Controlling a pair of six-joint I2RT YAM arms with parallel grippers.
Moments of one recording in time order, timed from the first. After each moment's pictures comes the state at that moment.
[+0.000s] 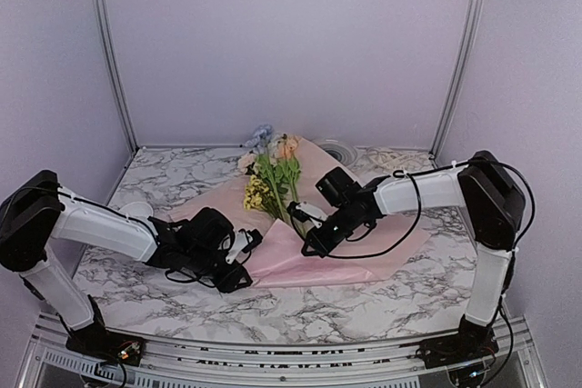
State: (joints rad) left arm -0.93 1.64 0.75 -0.08 0.15 -0.12; right arm 0.75 1.92 1.22 -0.39 -0.40 -0.01
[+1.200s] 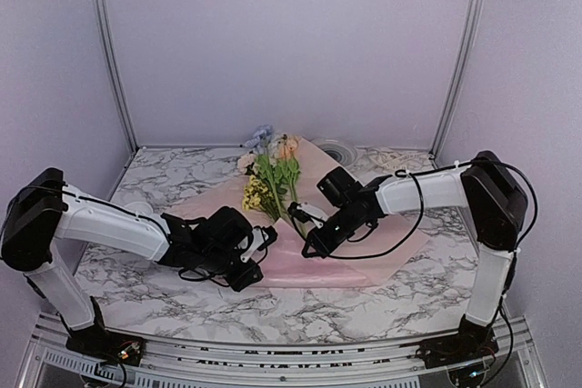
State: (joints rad) left arm -1.02 1.64 0.86 -0.17 0.00 -0.15; right arm 0.75 1.91 1.21 -0.41 -0.44 0.00
